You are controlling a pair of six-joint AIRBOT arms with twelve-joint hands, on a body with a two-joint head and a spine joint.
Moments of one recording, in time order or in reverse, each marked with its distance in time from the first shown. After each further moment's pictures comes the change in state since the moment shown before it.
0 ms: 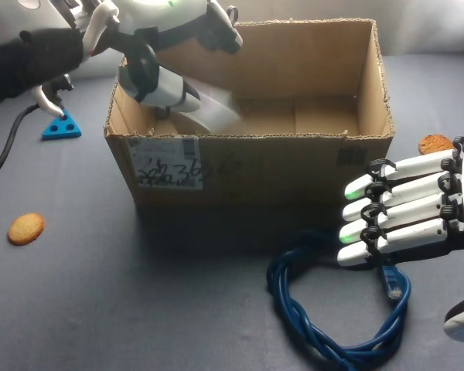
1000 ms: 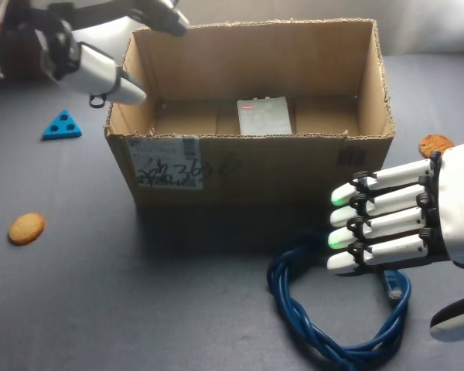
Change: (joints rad) left arm -0.059 0.148 0.035 -0.053 0.211 0.013; right arm -0.037 -0.052 0.005 0.011 -0.069 -0.231
